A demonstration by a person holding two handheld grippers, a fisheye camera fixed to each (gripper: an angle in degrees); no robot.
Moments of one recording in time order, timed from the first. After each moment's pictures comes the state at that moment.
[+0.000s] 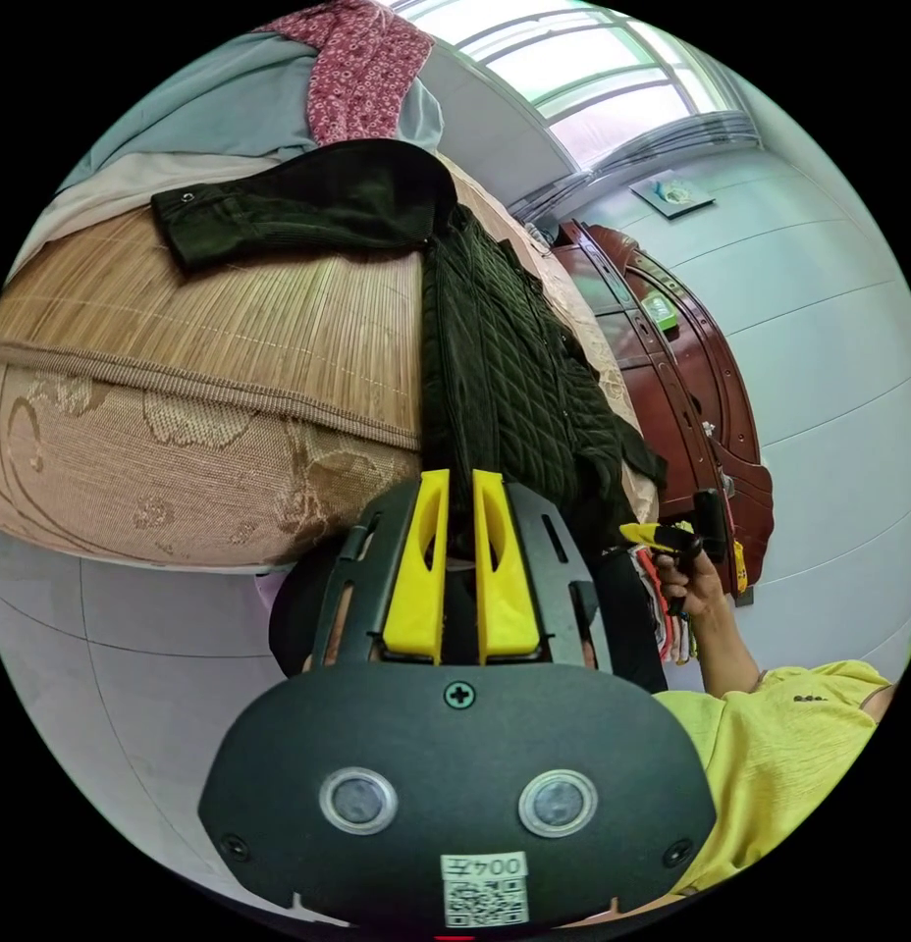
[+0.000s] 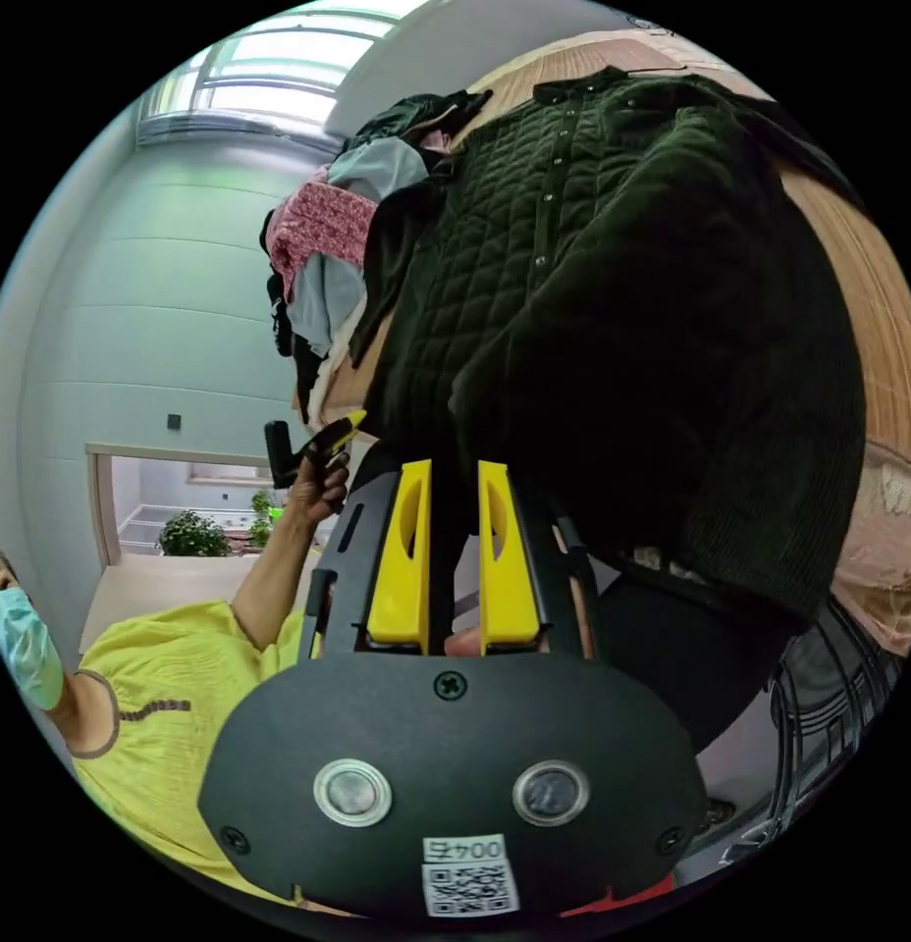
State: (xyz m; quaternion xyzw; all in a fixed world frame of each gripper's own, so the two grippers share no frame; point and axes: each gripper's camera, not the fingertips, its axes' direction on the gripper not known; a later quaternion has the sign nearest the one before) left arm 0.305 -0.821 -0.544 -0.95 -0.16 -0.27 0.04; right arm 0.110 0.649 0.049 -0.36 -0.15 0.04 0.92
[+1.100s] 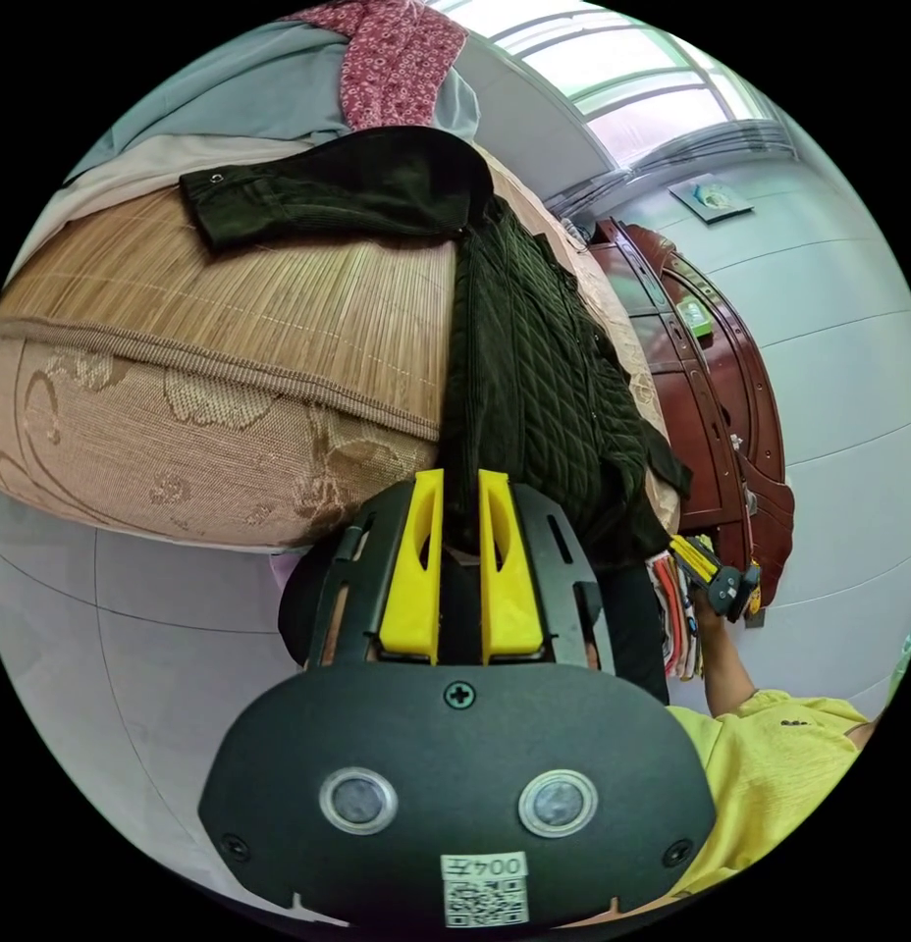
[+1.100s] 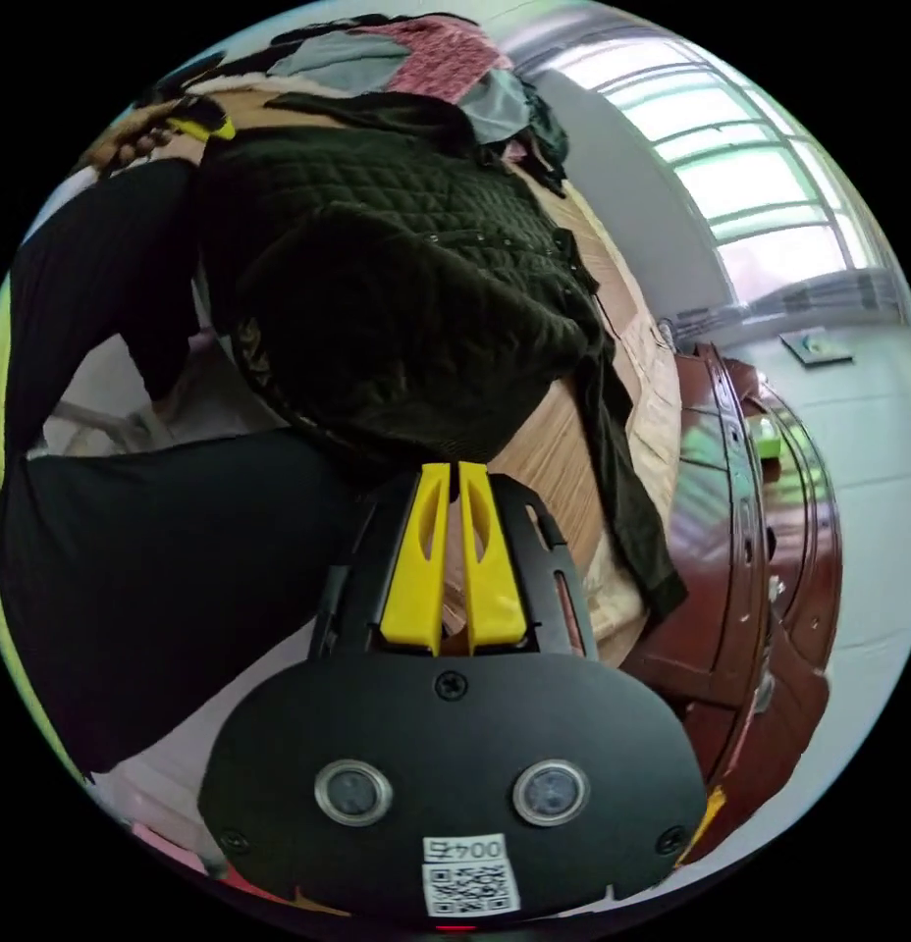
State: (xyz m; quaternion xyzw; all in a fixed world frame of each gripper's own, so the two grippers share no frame) left arm 0.309 -0.814 -0.544 -0.95 -0.19 -0.24 0.02; right arm 0.092 0.695 -0.072 -0.24 0.31 -0.45 0.80
